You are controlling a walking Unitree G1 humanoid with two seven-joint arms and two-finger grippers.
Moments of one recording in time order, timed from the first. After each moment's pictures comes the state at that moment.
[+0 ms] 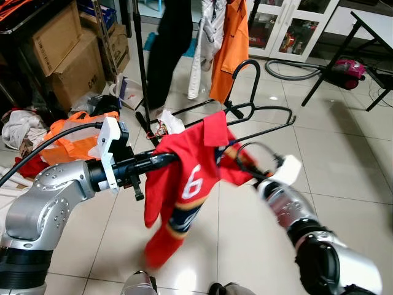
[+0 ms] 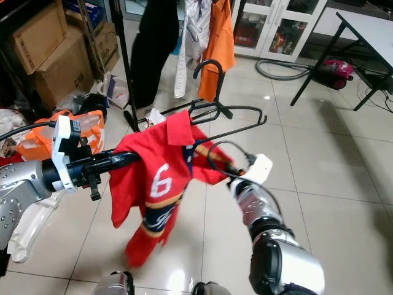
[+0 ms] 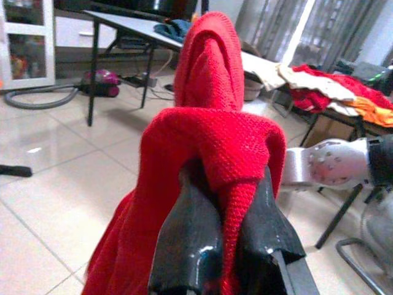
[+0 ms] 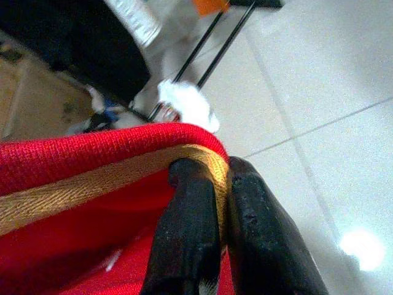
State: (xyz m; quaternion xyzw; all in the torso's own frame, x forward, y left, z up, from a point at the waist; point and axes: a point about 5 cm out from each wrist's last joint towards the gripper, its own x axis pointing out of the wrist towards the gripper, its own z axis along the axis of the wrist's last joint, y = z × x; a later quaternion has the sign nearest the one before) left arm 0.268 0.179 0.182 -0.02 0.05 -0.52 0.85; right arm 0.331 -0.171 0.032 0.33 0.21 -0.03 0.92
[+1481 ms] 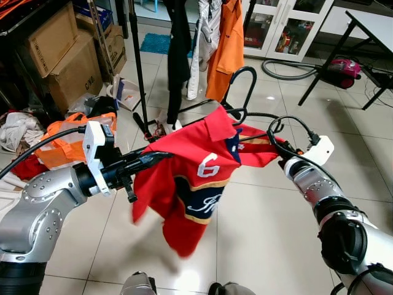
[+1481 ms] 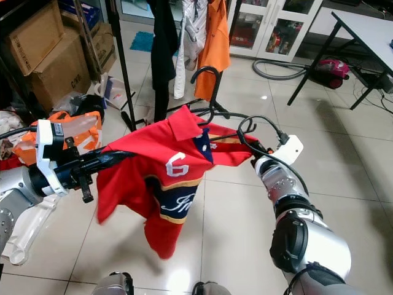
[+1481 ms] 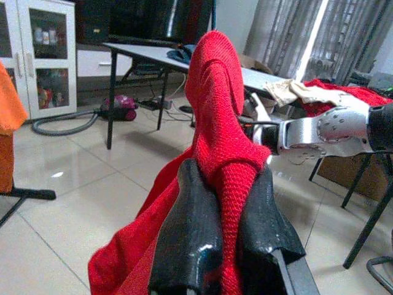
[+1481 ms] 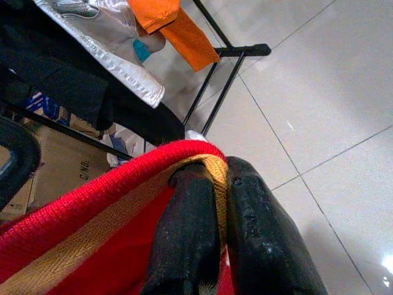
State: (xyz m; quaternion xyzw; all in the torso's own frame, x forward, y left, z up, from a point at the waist) left arm 0.258 0.190 0.184 -0.02 -0.01 -0.50 0.87; right arm 0.356 -0.217 0.075 0.40 0.16 -0.06 0.90
